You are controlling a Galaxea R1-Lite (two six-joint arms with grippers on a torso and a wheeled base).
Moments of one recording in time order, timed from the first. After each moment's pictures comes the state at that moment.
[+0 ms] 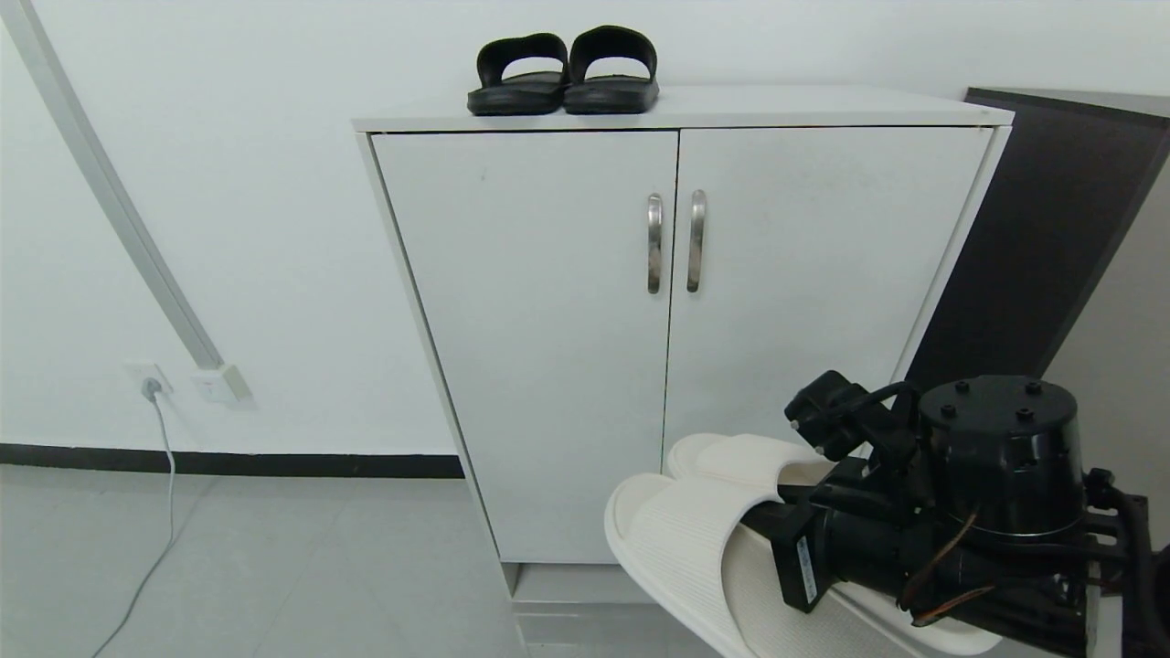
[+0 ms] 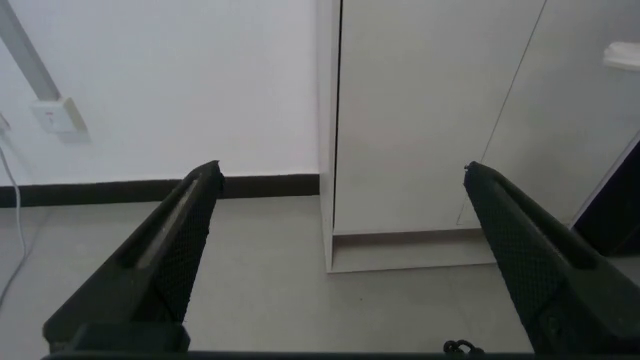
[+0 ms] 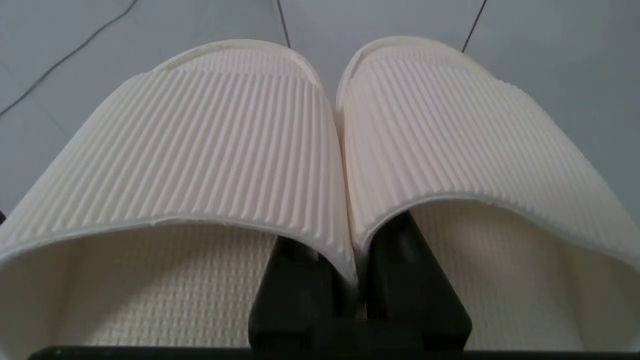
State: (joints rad) left arm 0.00 0.00 -0.01 0.00 -0.03 0.01; right arm 0.81 1.59 -0.64 -0.58 -0.04 0.07
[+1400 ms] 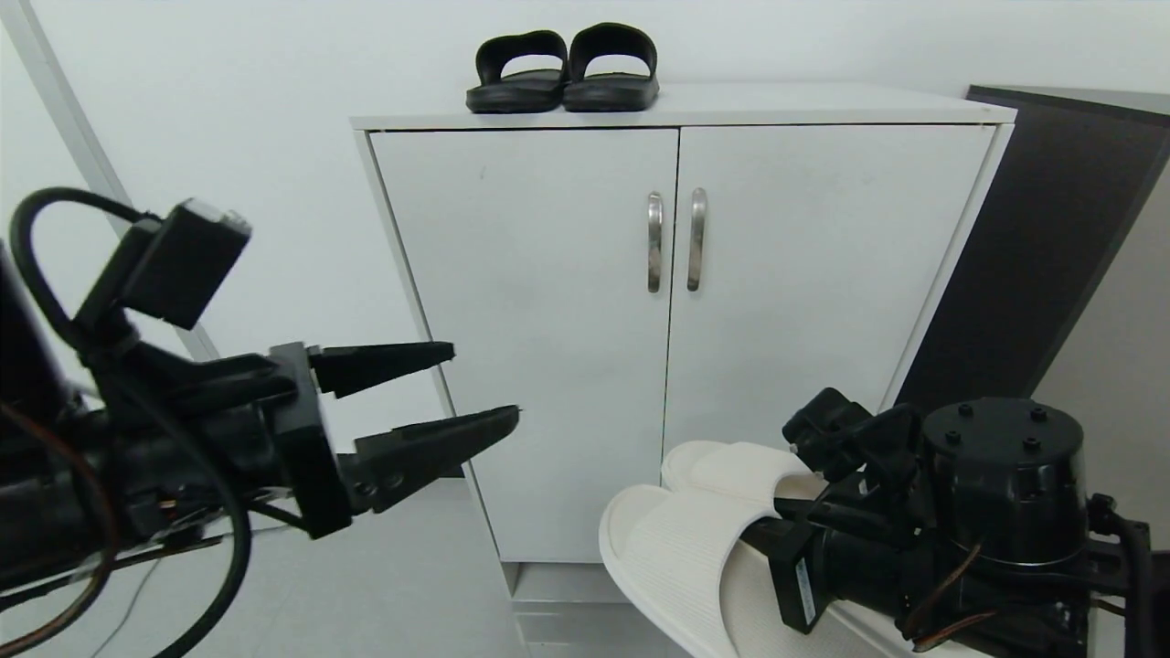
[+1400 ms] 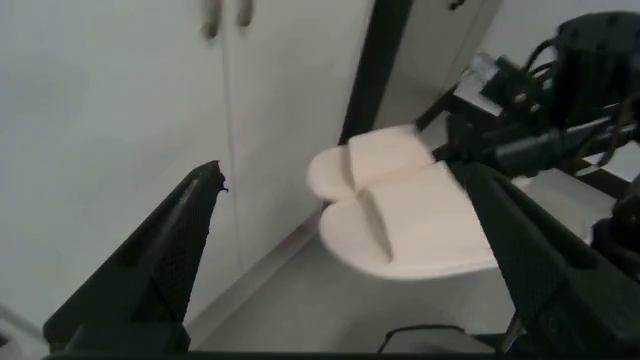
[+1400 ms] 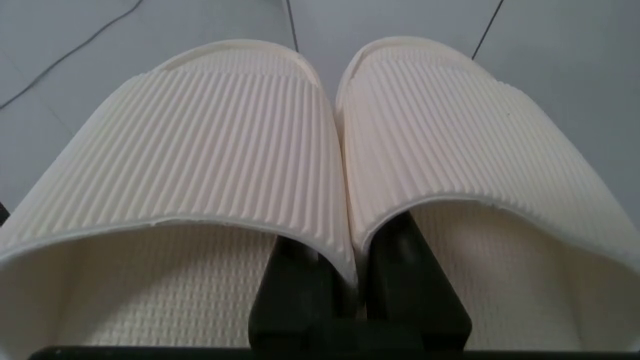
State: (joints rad) left arm -0.47 1.25 -0.65 -0.53 -0.45 0.00; right arm 0.83 1.60 -0.59 -0.66 -0.04 0.05
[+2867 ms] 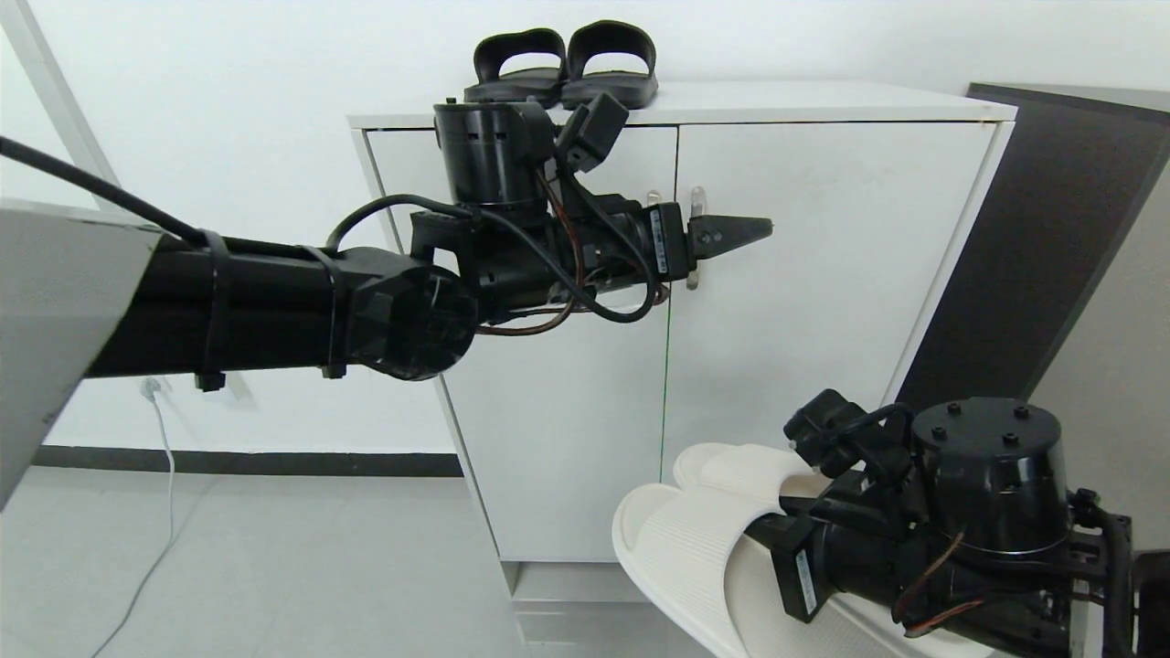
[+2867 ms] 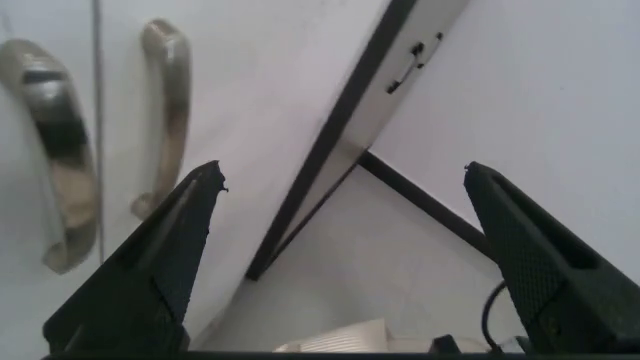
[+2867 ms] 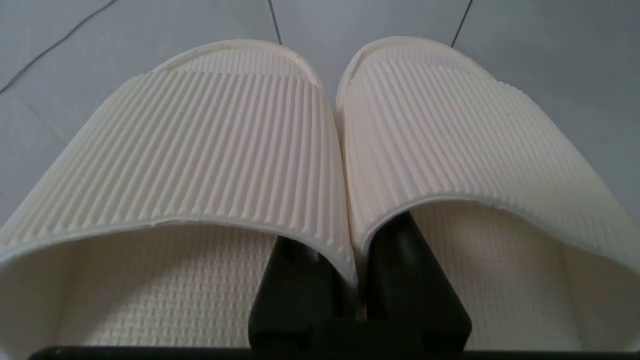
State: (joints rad) left arm -0.62 1.98 -1.57 -0.44 -0.49 -0.31; right arm 0.79 1.63 -0.59 -0.66 -0.04 0.05
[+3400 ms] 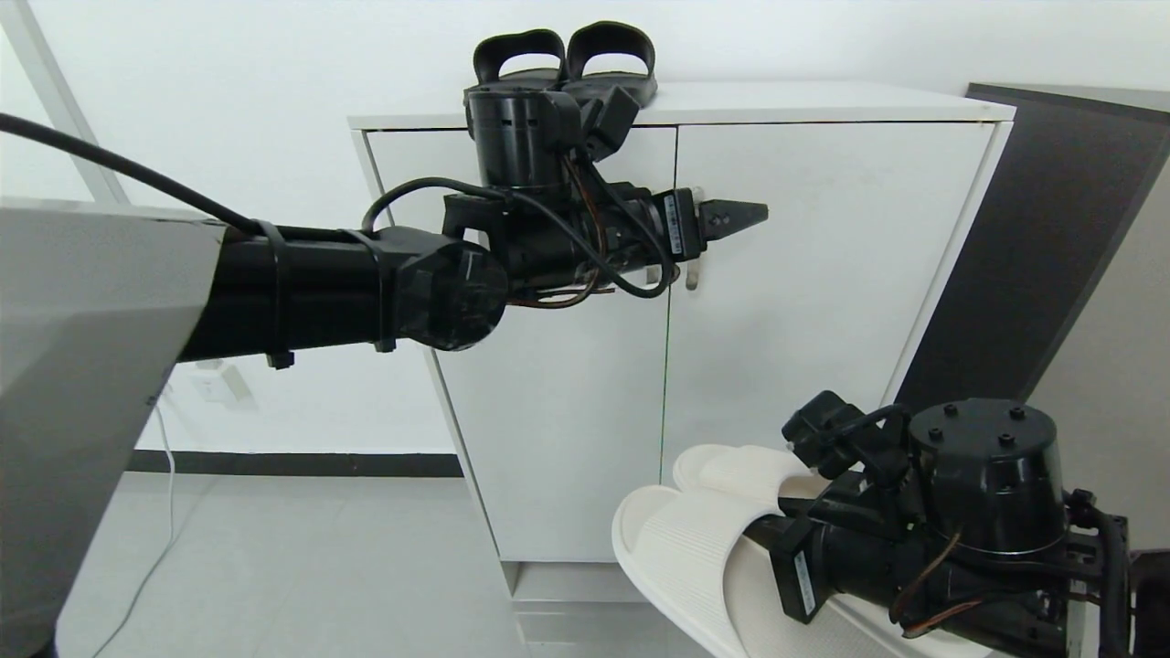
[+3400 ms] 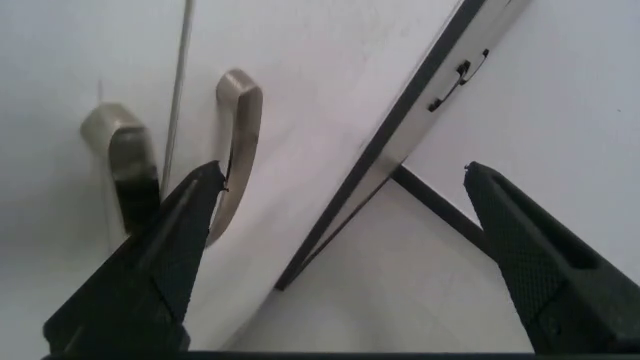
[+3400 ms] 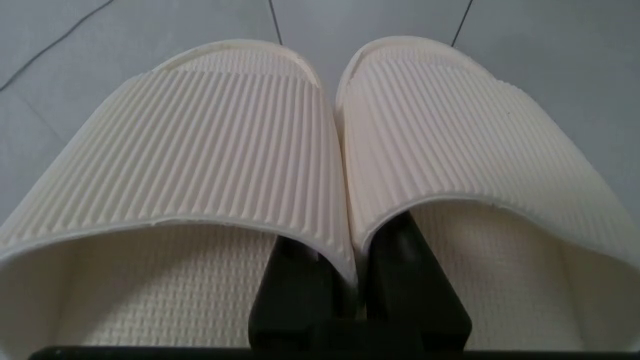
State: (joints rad) left arm -0.60 2.07 -1.76 -0.34 -0.38 -0.30; right arm 0.79 1.63 -0.59 -0.66 -0.04 0.05
